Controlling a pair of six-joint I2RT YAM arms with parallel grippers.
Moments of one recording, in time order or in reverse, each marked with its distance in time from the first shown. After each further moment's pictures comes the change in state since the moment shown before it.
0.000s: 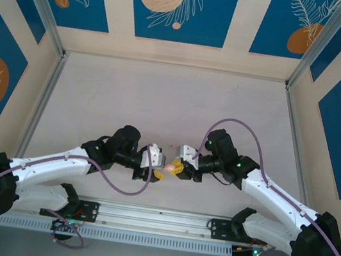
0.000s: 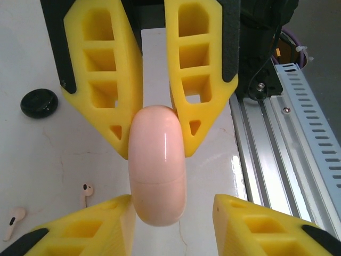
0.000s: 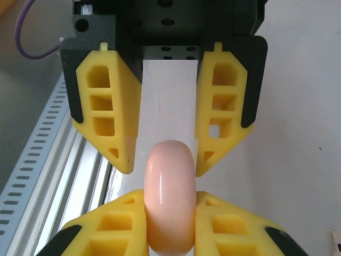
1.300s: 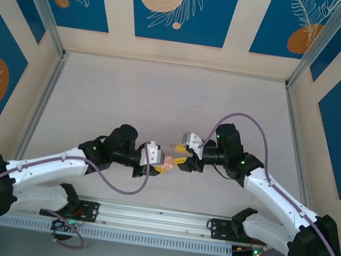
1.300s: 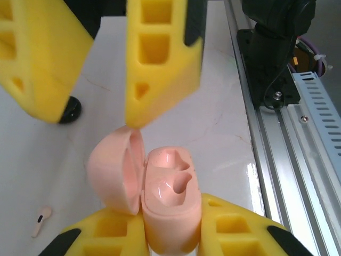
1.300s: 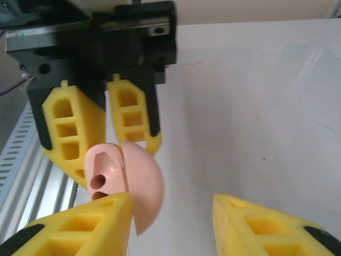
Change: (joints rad) left arm 0.008 -0.032 -0.012 0.037 -0.040 -0.012; right arm -0.096 -0.005 0.008 0.144 -0.002 0.115
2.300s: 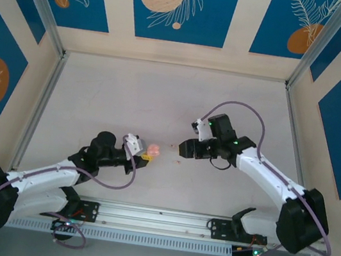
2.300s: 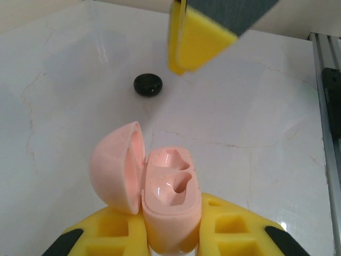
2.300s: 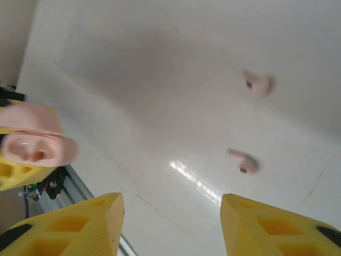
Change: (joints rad) left arm 0.183 -0.105 -0.330 0.429 -0.084 -0.260; right arm -0.039 0.254 0.188 -0.328 0.284 0.848
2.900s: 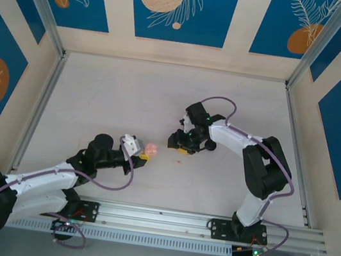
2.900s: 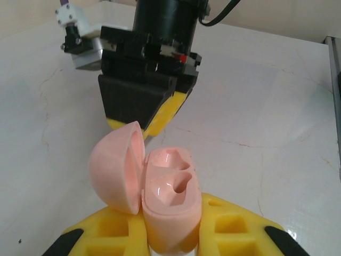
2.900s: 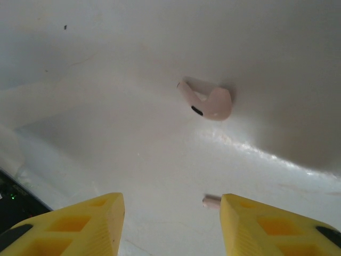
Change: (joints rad) left arm 0.005 -0.031 -0.040 0.036 -0.042 -0.021; right arm 0.027 0.496 0.298 -0.086 0.039 0.174
